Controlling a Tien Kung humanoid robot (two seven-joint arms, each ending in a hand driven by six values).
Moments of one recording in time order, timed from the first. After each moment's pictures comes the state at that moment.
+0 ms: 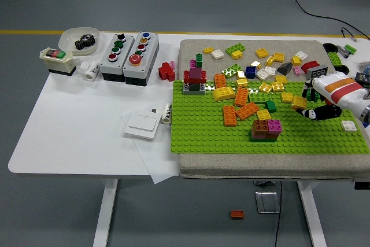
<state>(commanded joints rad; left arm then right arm) -0.20 0.12 -0.31 -0.31 0.89 0.15 0.38 0.60 -0.59 0.83 1.04 -2.11 -0.16 0.26</state>
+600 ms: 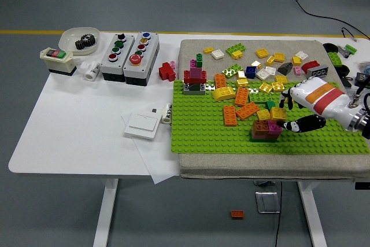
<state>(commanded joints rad) -0.20 0.12 -0.31 -0.31 0.88 0.14 0.38 0.57 -0.65 0.76 1.28 -2.11 -0.15 0.28</state>
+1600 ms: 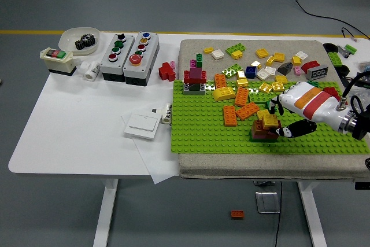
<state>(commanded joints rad) -0.20 0.12 -0.31 -0.31 0.88 0.14 0.38 0.61 -0.63 0.70 1.24 -2.13 -0.15 0.30</state>
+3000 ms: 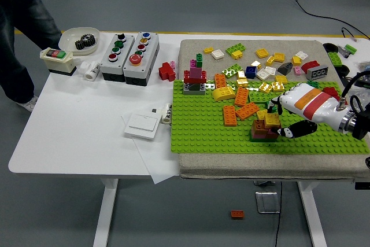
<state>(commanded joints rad) -0.20 0.12 -0.31 -0.31 0.88 0.14 0.38 0.62 -0.62 0.71 1.23 -2.14 -0.11 0.30</state>
